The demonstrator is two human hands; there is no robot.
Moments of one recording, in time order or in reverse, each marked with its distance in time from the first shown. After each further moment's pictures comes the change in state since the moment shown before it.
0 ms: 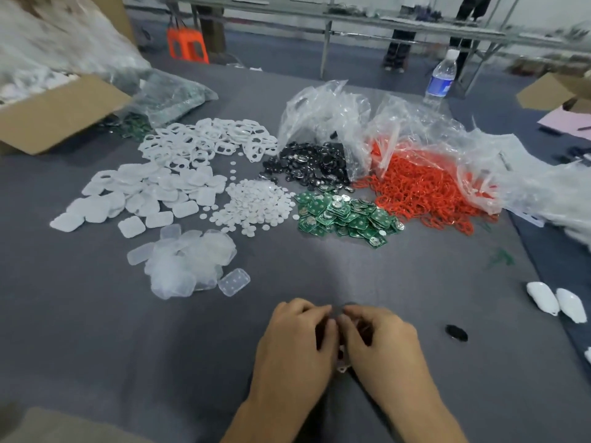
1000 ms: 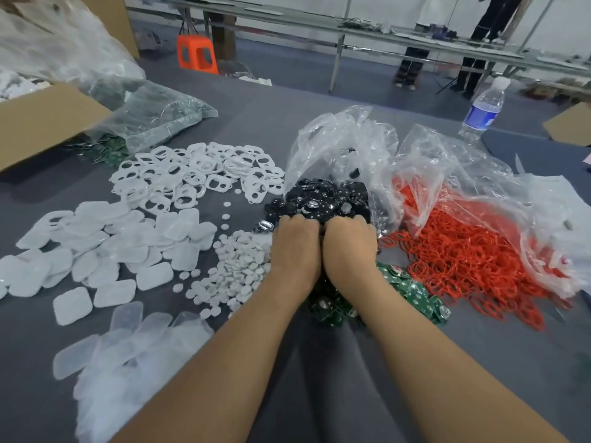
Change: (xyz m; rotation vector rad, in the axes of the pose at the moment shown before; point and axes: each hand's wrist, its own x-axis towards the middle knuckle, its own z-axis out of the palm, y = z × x) left_hand 0.308 -0.052 0.017 0.320 0.101 0.003; right_hand 0.299 -0.081 0.064 -0.655 -0.009 -0.145
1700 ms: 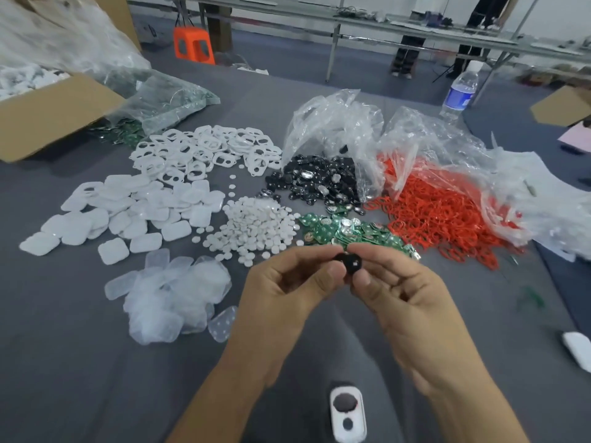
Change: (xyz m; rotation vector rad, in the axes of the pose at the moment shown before) left_hand -0.200 0.040 -0.118 -1.492 -0.095 -0.202; right_hand -0.214 0.052 -0.069 1.758 -0.139 -0.108
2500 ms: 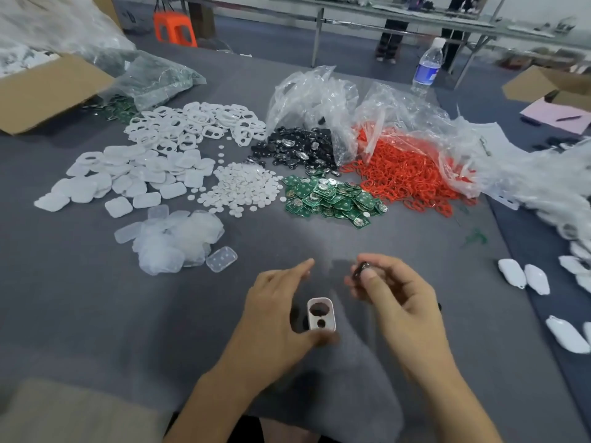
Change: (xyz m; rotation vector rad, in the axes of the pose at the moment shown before) left_hand -0.098 -0.060 -0.018 1.040 -0.198 0.104; right_hand -0.108 0.022 -0.021 -0.302 0.292 -0.048
